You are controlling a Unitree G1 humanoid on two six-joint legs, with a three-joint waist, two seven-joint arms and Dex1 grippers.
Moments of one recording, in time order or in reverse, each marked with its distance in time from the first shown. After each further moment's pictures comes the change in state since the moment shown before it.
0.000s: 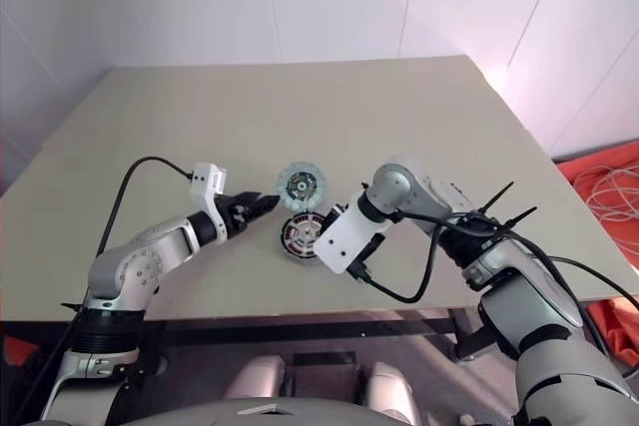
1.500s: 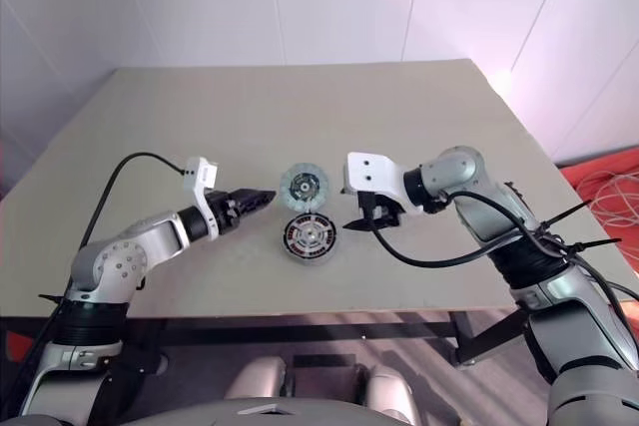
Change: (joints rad) left arm -0.010 0.100 -0.019 -0.007 -0.161 0.026 0.013; right arm 0.137 -0.178 -0.223 -0.281 0.370 0.603 -0.178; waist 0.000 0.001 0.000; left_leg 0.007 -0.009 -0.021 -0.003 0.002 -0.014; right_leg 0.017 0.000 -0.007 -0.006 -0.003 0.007
